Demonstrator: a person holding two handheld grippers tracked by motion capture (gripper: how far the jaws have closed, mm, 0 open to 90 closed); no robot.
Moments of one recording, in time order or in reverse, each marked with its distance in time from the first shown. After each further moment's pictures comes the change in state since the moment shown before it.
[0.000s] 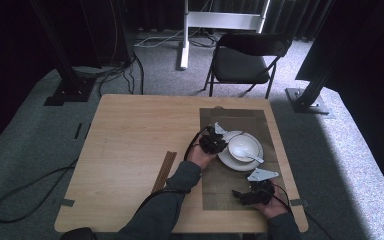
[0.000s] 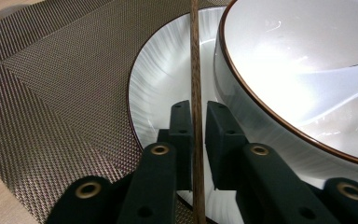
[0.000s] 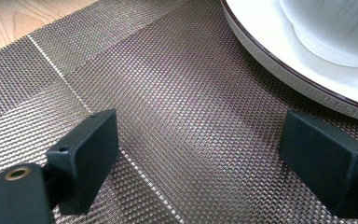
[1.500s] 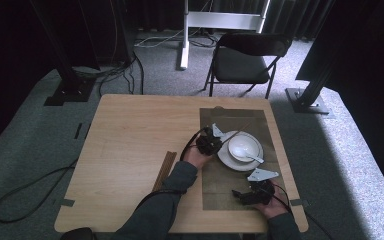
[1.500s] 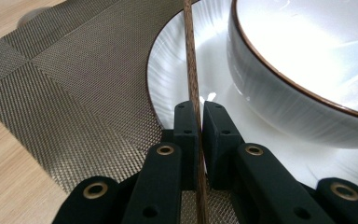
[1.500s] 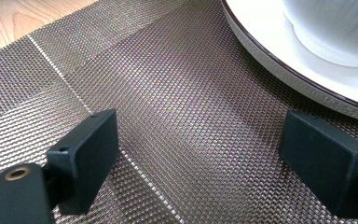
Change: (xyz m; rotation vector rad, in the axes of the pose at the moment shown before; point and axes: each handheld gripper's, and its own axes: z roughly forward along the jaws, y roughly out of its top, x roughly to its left) left arm 0.001 -0.007 -0.007 0.018 0.051 0.073; right arm 0.000 0.000 0.000 0.000 0.000 0.000
